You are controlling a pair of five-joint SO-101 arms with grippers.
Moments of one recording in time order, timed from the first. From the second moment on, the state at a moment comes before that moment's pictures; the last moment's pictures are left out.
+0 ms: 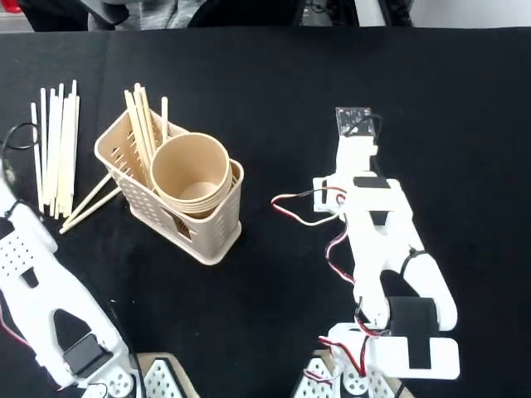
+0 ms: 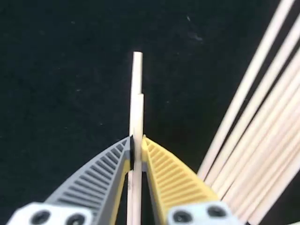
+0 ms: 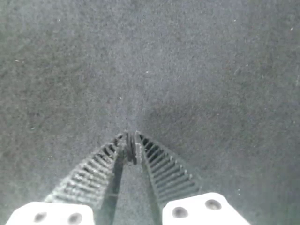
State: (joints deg) left arm -45.4 74.1 -92.4 100.2 -6.3; right arm 0.8 -7.4 45.5 38.0 0.8
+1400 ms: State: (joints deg) left arm -32.4 -28.8 -21.4 89.0 -6.0; right arm 0.8 -7.4 45.5 37.8 0.8
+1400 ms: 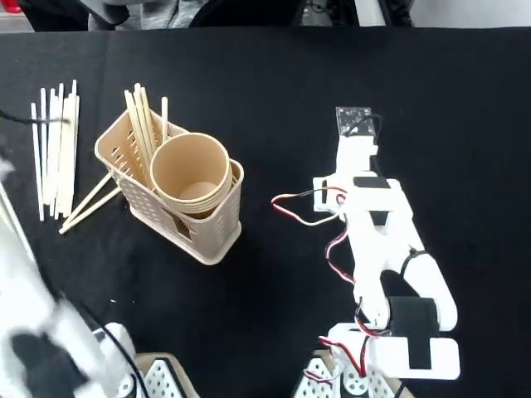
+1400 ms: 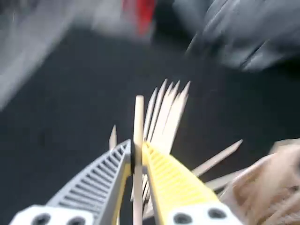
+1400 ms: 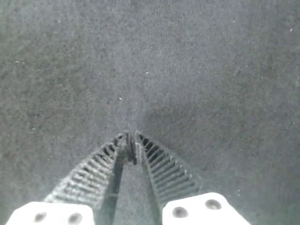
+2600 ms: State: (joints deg) left arm -6.6 -79.4 56.9 26.3 6.1; right arm 0.8 -7.4 45.5 37.8 0.8
